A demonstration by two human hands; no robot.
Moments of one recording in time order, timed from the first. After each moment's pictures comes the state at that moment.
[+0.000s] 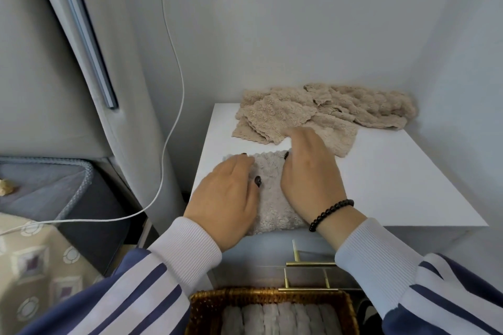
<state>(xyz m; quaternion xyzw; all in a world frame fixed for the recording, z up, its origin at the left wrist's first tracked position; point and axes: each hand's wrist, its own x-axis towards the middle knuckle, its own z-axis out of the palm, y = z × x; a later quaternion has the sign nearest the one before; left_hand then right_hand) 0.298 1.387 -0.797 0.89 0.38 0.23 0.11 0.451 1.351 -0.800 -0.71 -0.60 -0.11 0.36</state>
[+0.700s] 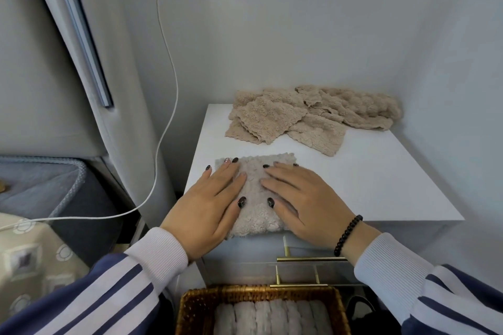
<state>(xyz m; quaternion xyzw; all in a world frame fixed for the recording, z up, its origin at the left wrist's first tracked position) 0.268 1.403 -0.834 0.95 0.25 0.17 0.03 0.479 1.312 -0.829 -0.59 -0.78 -0.04 0.23</state>
